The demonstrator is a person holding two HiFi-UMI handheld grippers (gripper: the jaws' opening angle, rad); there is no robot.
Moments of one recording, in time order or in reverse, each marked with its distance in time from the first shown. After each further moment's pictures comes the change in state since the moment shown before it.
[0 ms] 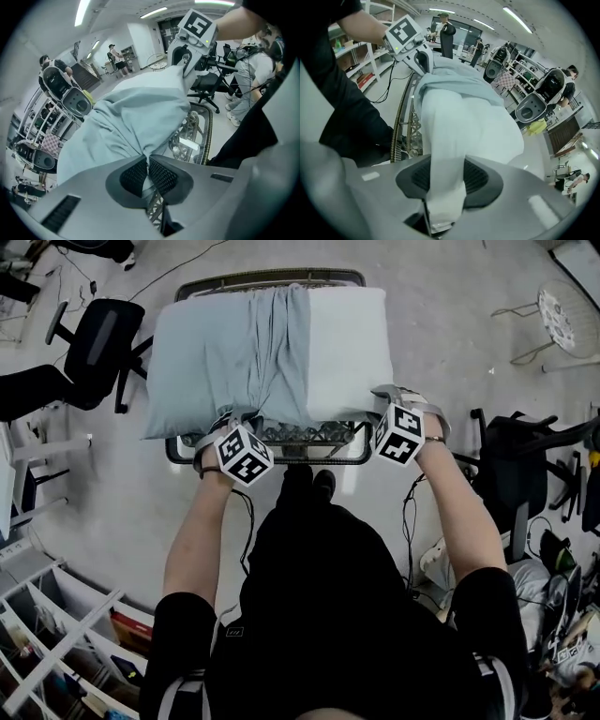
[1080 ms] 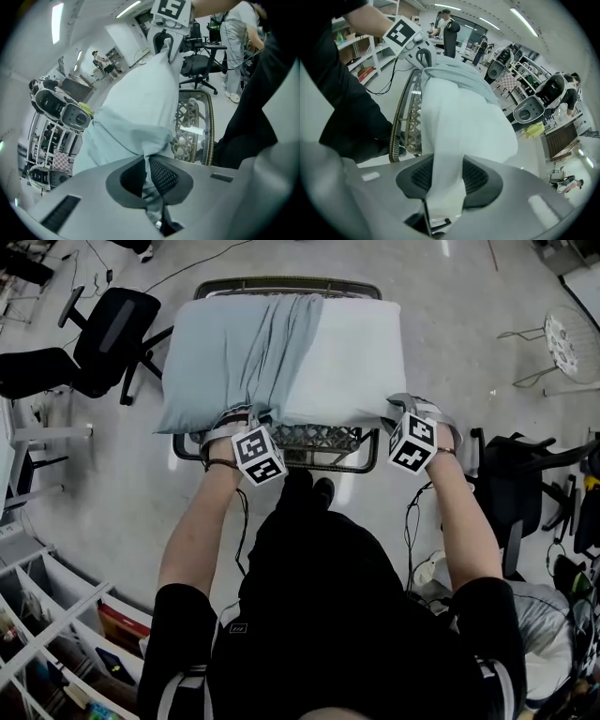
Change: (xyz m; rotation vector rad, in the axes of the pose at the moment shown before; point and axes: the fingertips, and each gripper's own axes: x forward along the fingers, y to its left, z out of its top) left arm -0.004 0.013 0.002 0.227 0.045 0.090; right arm -0.014 -0.014 -0.001 -0.046 0.038 -0.023
